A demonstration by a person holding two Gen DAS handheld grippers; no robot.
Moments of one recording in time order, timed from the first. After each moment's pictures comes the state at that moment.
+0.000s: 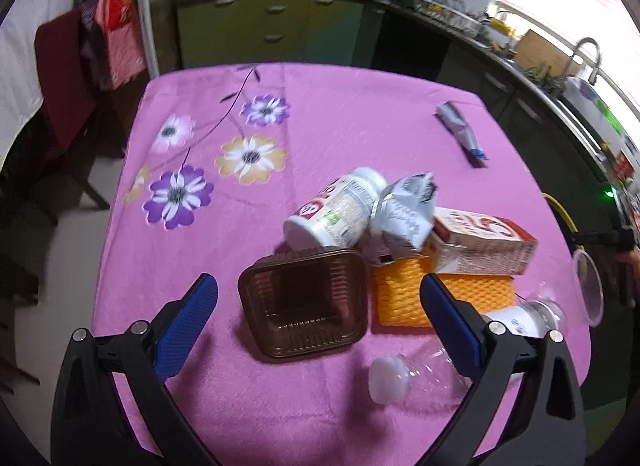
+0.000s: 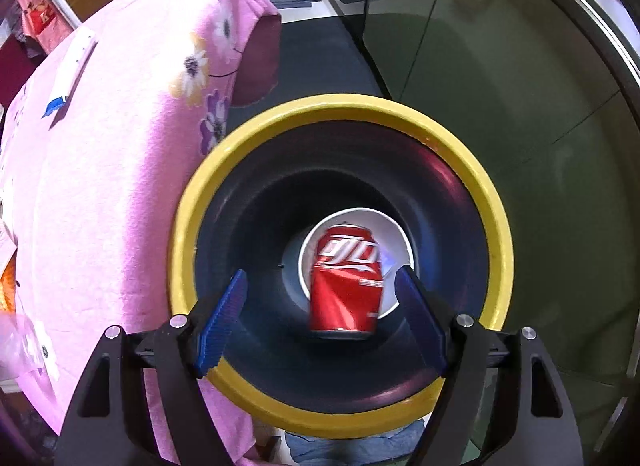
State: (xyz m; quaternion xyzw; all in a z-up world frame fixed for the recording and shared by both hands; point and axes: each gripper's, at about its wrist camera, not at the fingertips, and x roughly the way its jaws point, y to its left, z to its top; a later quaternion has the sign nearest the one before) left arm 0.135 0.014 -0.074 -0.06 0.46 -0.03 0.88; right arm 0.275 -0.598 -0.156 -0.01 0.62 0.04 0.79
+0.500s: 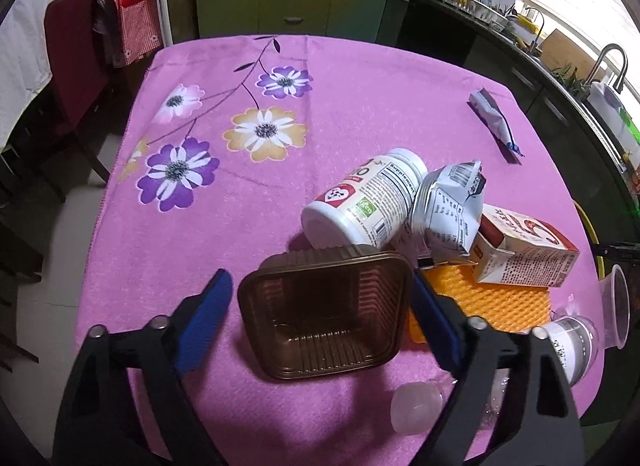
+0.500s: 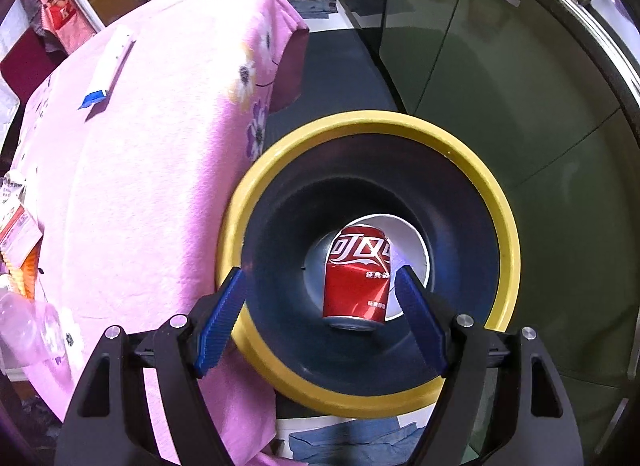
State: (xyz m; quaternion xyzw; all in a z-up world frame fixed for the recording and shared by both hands) left arm 0.153 0.018 -0.104 -0.07 0.49 0.00 0.87; right arm 0.253 -0.578 -0.132 -0.01 0.60 0.06 0.80
